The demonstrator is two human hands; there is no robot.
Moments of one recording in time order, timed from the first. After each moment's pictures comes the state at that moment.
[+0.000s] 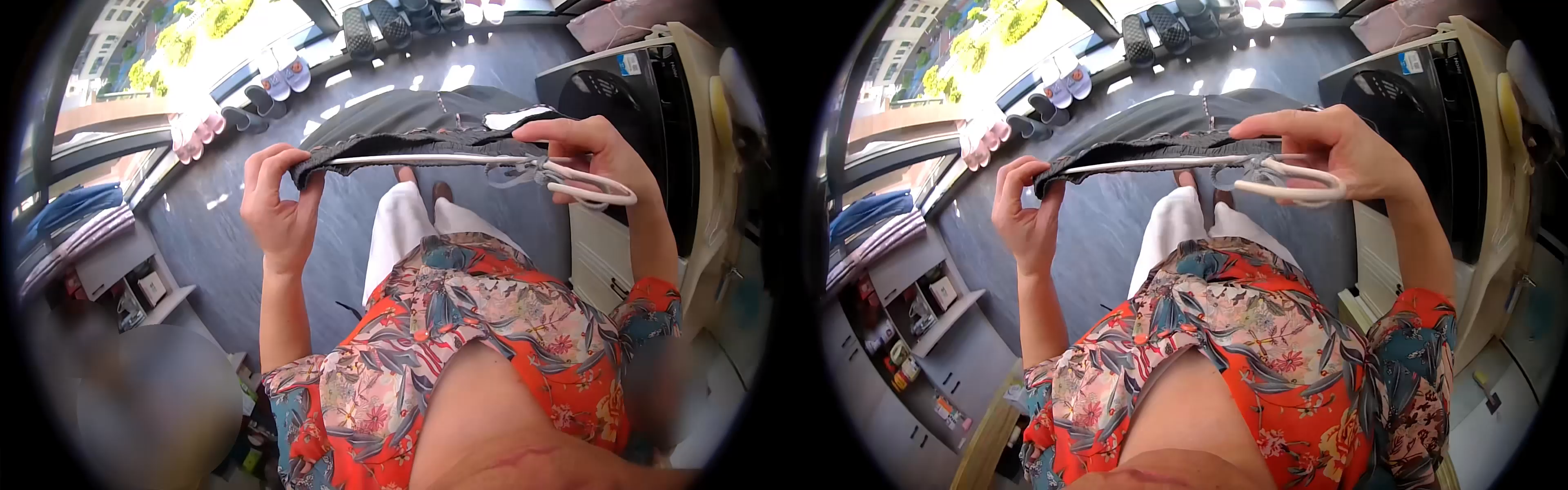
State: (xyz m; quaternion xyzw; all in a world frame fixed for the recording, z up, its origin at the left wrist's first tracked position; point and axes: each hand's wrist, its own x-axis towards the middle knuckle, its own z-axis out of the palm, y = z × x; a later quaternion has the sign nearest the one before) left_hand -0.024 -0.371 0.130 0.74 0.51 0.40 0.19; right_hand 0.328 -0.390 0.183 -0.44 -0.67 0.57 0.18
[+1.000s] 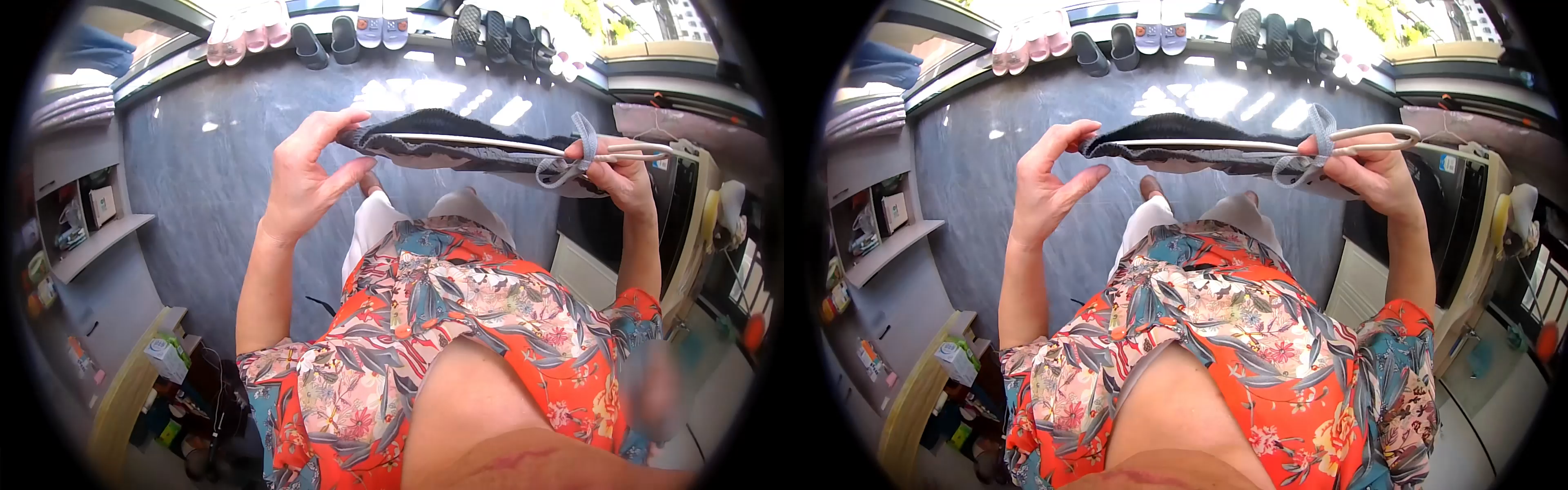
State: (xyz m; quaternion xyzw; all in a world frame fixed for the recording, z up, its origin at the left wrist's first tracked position) left_hand -0.040 -0.421 0.205 0.70 0.48 0.40 0.34; right_hand 0.330 -0.397 0.257 -0.41 -0.66 0.58 0.25
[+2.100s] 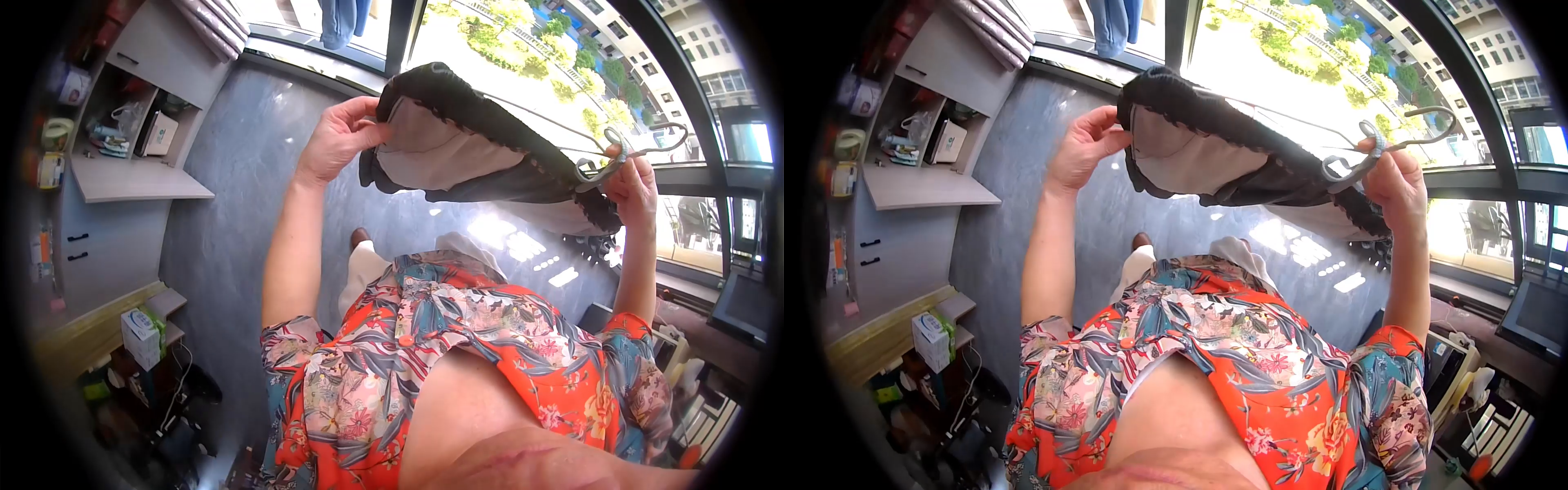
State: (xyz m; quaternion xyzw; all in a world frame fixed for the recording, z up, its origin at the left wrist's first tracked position) left_hand -0.081 -0.373 0.206 0.51 0.38 0.56 0.53; right_hand 0.343 -0.322 0.267 -0.31 -0.62 0.58 0.42
